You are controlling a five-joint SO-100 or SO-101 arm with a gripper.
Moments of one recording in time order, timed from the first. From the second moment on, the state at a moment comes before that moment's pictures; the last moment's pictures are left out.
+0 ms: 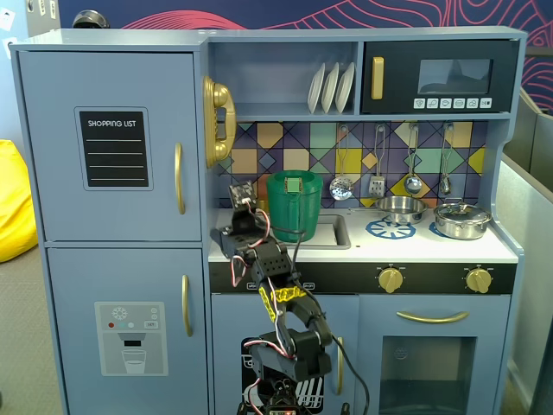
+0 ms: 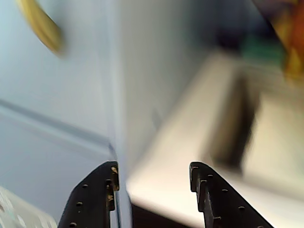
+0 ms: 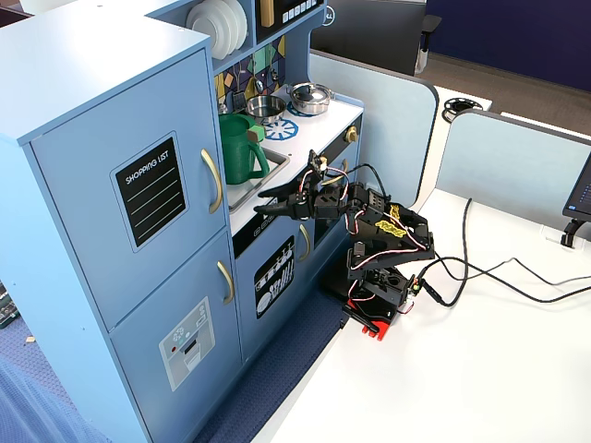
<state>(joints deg) -26.4 158.6 131.0 31.9 -97.3</state>
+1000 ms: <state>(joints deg) -36.3 139.5 115.2 15.0 -100.9</state>
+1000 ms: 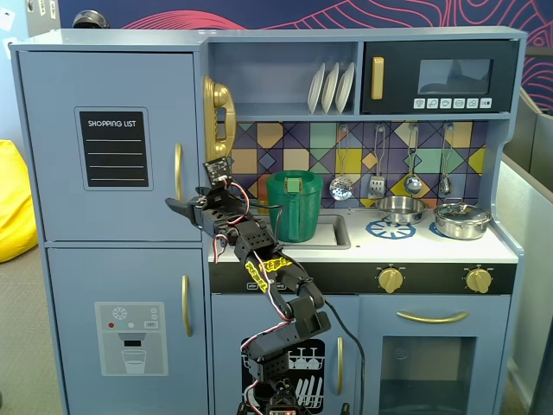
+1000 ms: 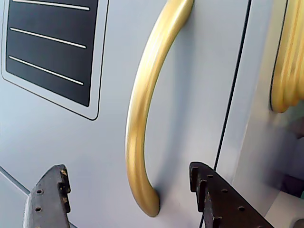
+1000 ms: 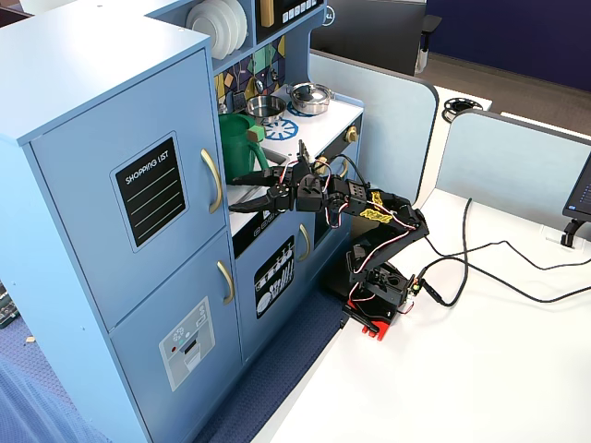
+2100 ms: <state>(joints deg) -58.7 131.6 110.8 8.5 -121.6</state>
